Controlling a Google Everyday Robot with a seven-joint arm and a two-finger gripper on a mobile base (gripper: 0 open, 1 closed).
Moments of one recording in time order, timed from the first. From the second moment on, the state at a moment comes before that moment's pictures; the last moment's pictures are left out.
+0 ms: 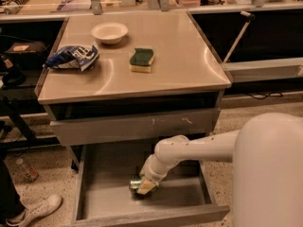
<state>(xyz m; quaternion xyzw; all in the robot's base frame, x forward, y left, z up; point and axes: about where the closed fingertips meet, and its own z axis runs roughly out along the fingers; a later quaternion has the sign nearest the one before) 0.505 0.031 0.399 -0.67 0.71 0.18 0.15</state>
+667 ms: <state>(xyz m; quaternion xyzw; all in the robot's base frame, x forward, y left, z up) 0.464 -0.025 0.482 -0.62 0.76 0.08 0.18</state>
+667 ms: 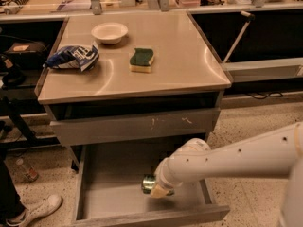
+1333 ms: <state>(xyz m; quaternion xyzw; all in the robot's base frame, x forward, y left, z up) 0.425 -0.077 0.588 -0.53 0.84 0.01 0.16</state>
